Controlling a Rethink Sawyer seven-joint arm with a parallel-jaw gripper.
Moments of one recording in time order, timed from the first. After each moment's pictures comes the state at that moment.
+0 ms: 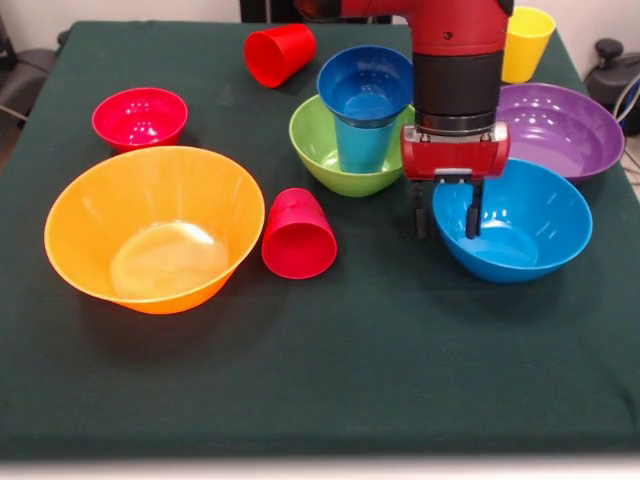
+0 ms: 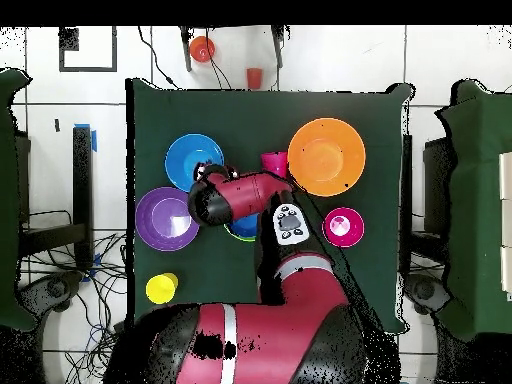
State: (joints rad) arm -0.20 -0.38 0.18 1.47 -0.44 0.10 2.18
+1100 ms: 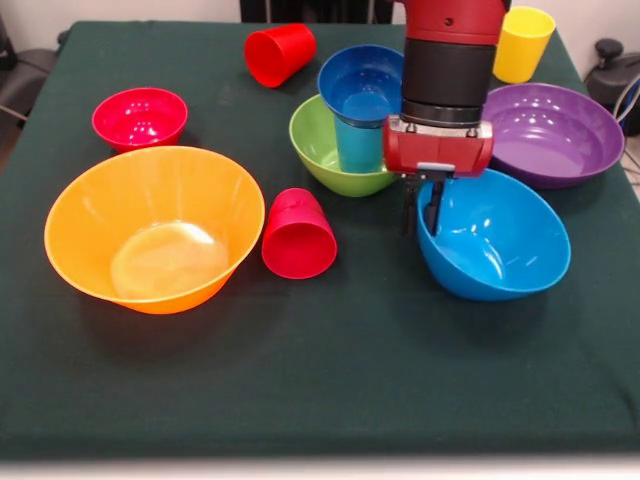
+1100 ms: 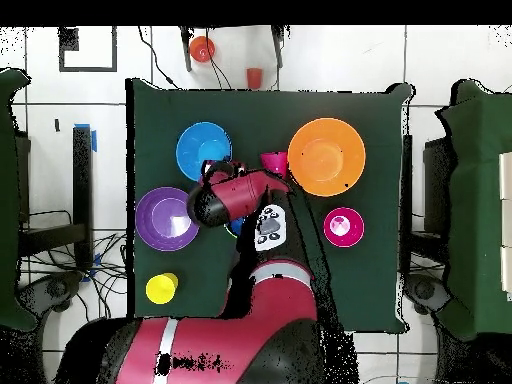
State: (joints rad) arm -0.08 -0.38 0.01 1.41 -0.44 0.08 2.18
